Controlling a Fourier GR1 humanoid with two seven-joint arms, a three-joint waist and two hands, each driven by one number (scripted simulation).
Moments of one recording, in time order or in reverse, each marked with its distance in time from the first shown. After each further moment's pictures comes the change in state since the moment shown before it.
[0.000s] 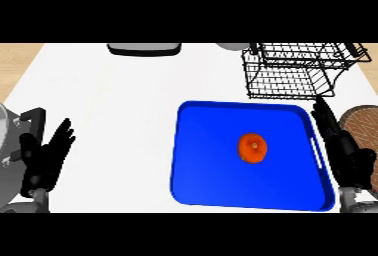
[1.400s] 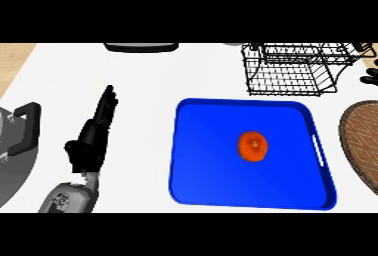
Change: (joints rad) left arm -0.135 -0.181 -0.182 -0.189 -0.186 0.142 -0.162; right arm -0.312 -0.331 -0.363 0.180 -0.563 1.186 -0.082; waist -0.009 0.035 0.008
